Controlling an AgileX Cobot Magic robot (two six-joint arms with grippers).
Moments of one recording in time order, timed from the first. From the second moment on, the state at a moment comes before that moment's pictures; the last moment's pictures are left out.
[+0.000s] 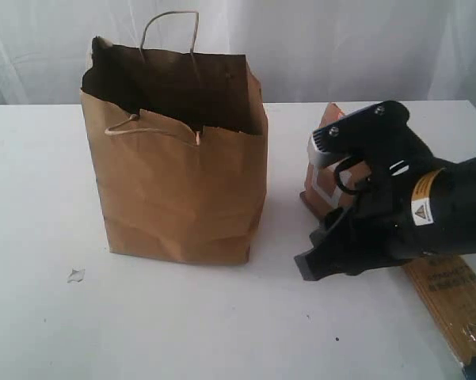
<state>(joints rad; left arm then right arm) -0.38 0.05 0.02 -0.16 0.22 -0.05 0.65 1.19 -0.74 -0.14 0.52 0.17</state>
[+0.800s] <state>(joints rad) -0.38 0.05 0.02 -0.16 0.22 -0.05 0.49 1.54 -0.74 0.05 0.35 0.03</state>
